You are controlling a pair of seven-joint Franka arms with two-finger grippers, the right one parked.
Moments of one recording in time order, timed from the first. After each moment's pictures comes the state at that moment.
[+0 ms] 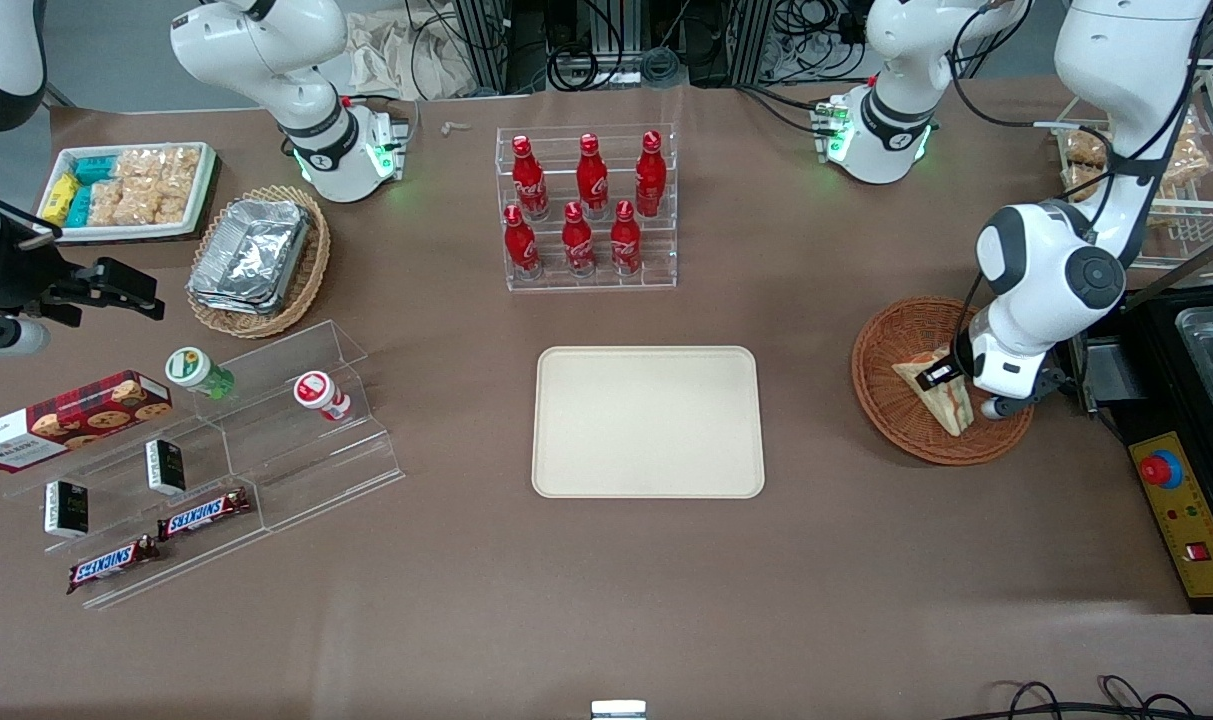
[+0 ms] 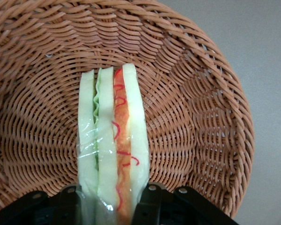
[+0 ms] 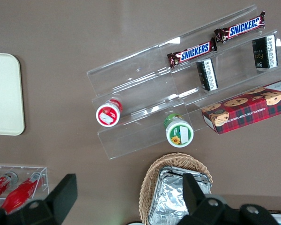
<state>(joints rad) 0.35 0.22 -0.33 -2.39 -0.03 2.60 -0.43</state>
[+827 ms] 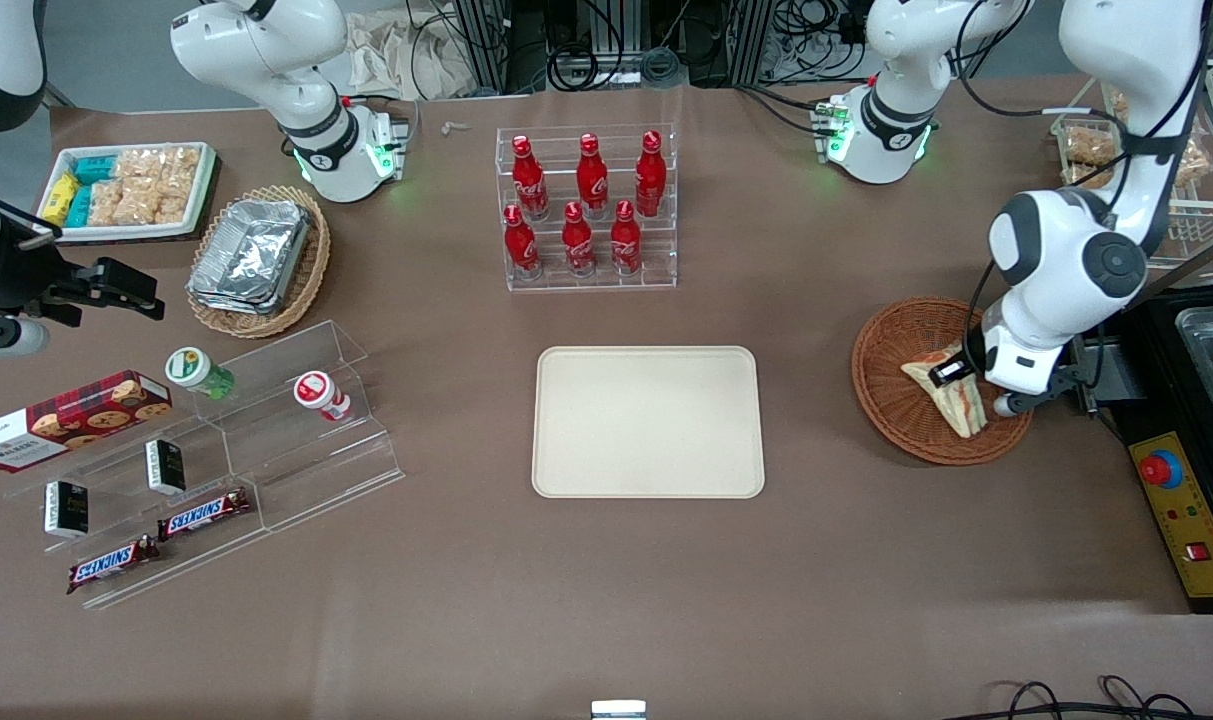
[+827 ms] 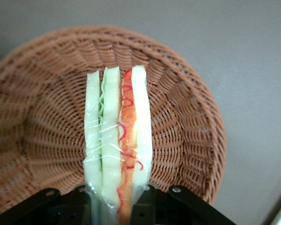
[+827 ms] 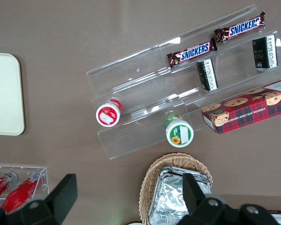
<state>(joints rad) 0.34 0.12 -0.34 -2.33 -0.02 2.44 -0.39</state>
